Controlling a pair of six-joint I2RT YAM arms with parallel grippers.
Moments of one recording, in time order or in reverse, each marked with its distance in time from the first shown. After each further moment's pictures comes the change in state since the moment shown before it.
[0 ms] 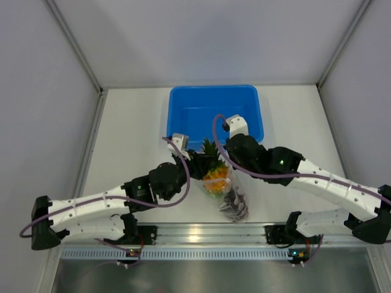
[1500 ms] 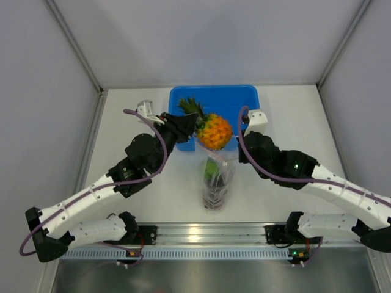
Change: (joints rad) left arm 0.256 0.010 0.234 0.042 0.002 -0.162; right arm -0.036 -0.126 -0.076 0.097 0.119 0.124
